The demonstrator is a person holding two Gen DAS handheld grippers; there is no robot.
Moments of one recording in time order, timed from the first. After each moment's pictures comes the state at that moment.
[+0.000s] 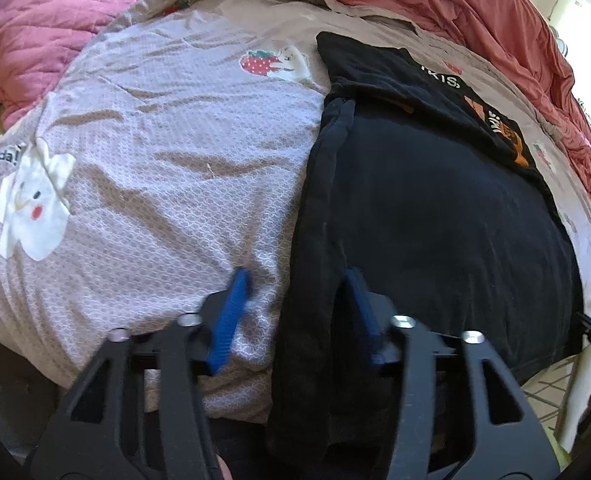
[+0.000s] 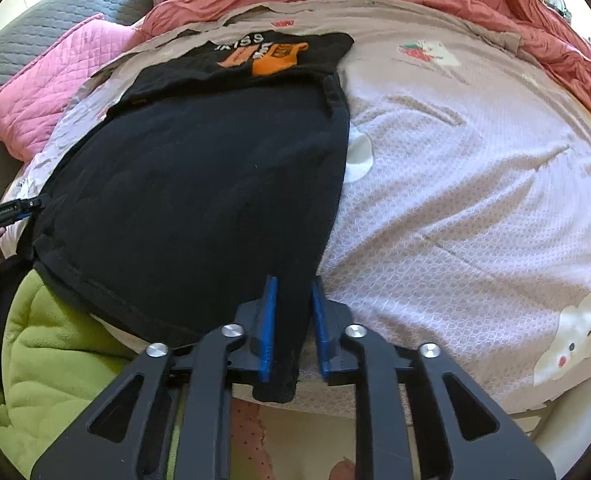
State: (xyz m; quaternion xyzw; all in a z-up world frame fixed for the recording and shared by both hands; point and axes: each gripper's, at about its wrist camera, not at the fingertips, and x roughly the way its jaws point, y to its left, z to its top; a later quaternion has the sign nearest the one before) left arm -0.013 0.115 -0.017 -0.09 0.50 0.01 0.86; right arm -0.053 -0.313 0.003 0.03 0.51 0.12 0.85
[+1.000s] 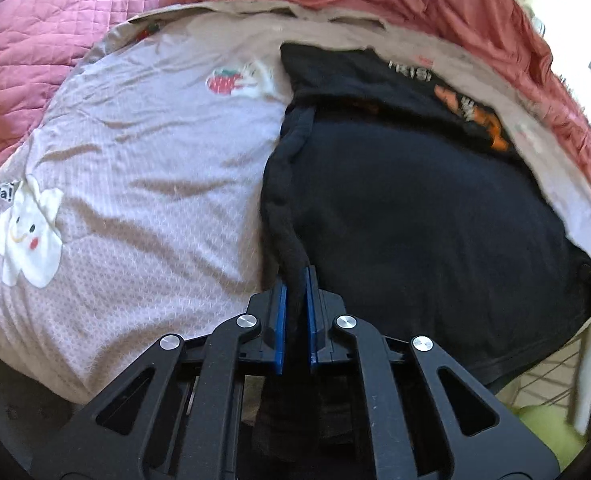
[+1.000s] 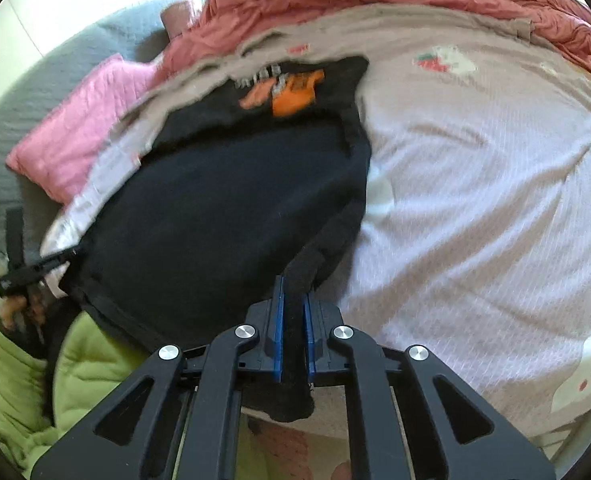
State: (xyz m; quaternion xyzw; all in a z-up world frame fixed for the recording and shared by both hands) left arm -0.011 0.097 0.001 -0.07 0.49 -0.02 0.87; right arm -0.027 -0.335 0.026 0.12 0.47 0.18 0.85
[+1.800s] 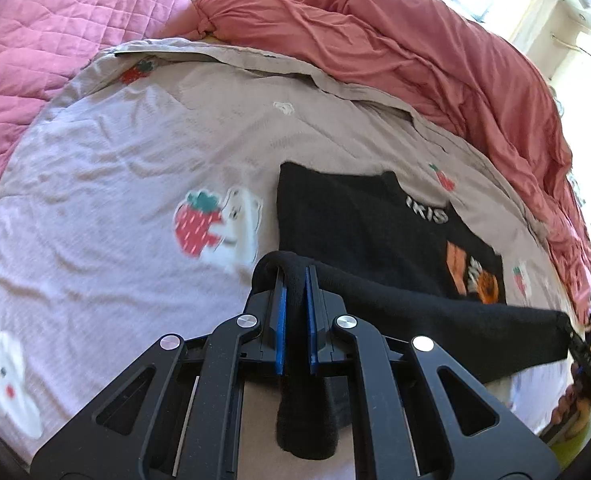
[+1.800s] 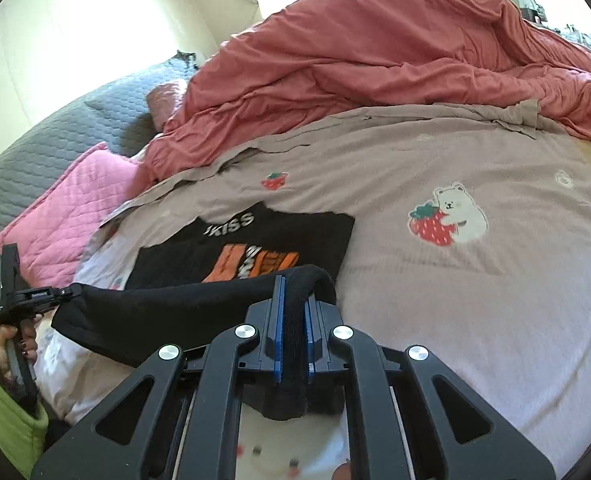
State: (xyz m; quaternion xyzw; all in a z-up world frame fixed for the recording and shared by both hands) left arm 0.157 0.119 0.045 -0.18 0.45 0.01 0.88; right arm 0.138 -0.357 0.059 0.15 0.37 0.13 0.91
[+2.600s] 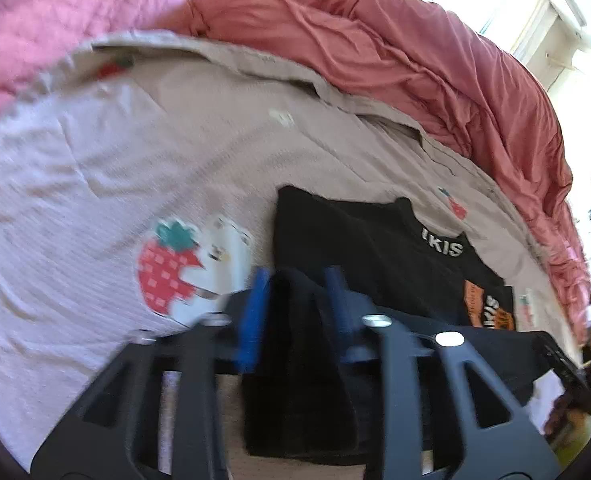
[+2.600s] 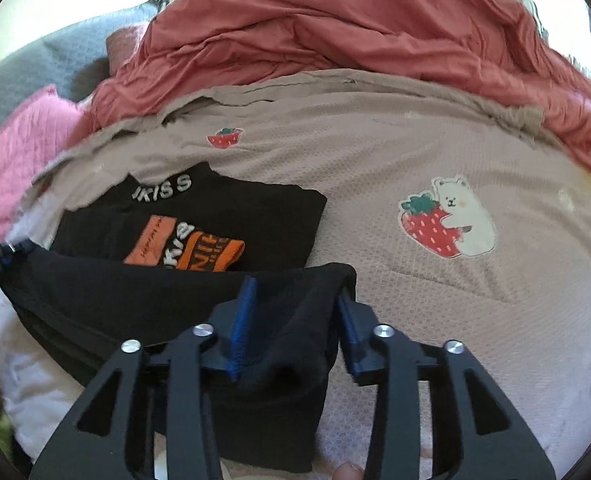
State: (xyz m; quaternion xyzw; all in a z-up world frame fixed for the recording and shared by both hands) left arm 0.189 0.135 0.011 -0.19 0.41 0.00 0.89; right arm 0.181 -0.318 0.016 0.02 0.43 0.04 0.90
